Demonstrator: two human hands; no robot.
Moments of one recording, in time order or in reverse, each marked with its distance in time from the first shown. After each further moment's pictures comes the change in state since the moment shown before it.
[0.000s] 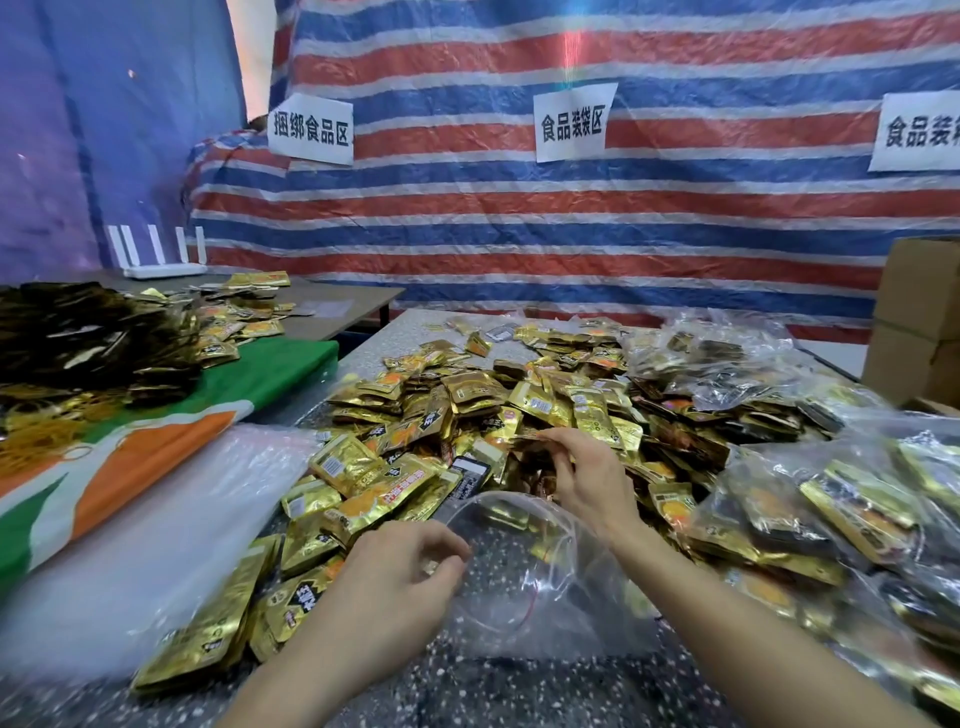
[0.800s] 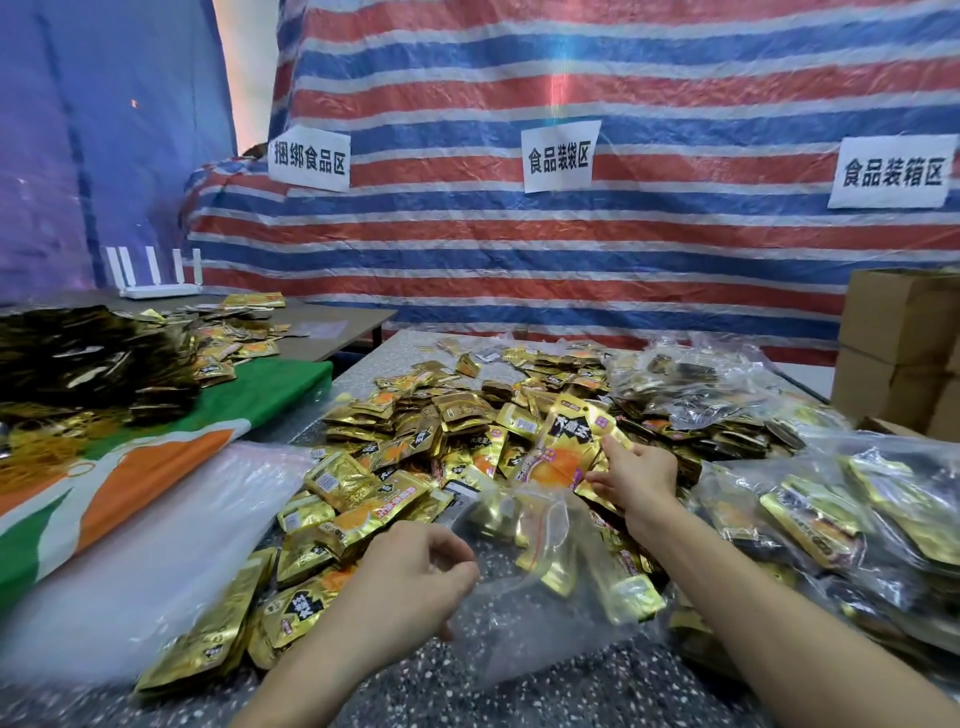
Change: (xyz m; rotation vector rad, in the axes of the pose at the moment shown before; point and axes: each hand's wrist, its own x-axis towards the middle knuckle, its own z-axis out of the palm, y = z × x) left_hand -0.003 0.018 0.003 -0.192 -0.039 -0.037; right_hand 0.006 -0.008 -0.066 0.807 0.263 0.789
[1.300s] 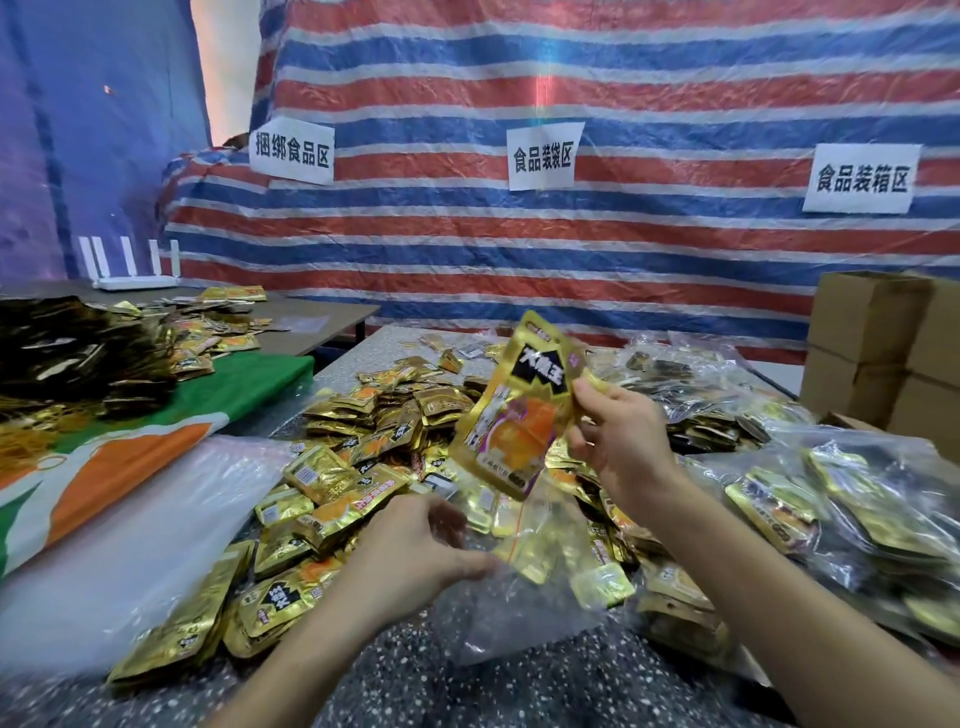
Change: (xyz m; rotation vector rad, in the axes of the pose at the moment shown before) left_hand 0.010 0.016 0.009 0.031 0.019 0.046; right_hand -0.068 -0.066 -0.016 0.240 -0.501 -0.205
